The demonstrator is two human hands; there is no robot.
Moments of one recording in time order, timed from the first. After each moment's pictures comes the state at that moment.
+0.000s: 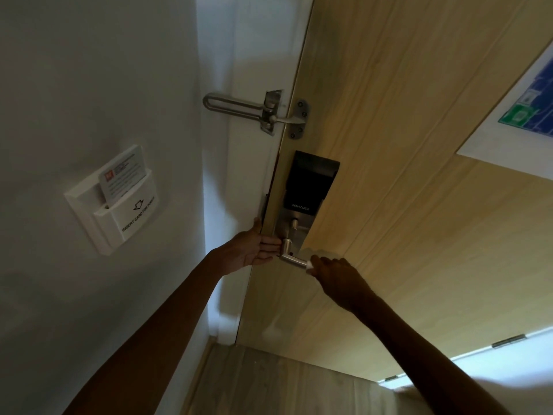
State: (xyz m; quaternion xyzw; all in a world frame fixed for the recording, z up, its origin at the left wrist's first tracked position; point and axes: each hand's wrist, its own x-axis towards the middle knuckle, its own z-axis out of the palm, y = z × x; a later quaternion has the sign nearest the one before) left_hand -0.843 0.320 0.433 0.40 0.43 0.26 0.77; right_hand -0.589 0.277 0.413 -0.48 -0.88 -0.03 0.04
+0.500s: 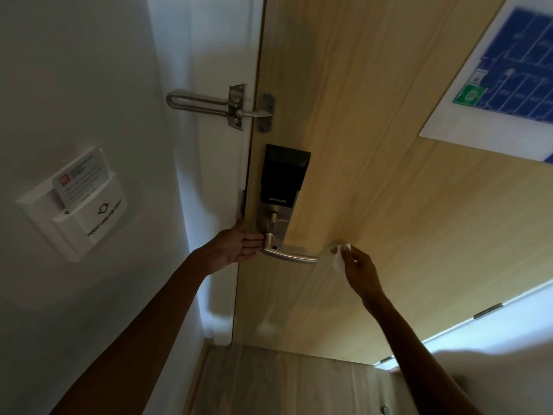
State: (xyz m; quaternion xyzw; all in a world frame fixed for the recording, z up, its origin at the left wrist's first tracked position) left_hand -0.841 0.326 0.421 0.40 0.44 0.26 0.76; right_hand -0.539 0.253 0.419 -0.69 -0.54 0.26 0.40
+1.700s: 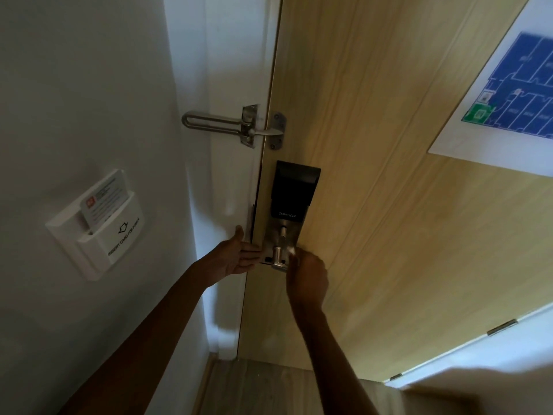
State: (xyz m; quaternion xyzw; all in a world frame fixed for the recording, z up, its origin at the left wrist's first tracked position) left_hand -0.858 0.326 0.433 0.37 0.49 0.28 0.74; right_hand -0.685 0.261 0.432 -0.73 -0.58 0.08 0.35
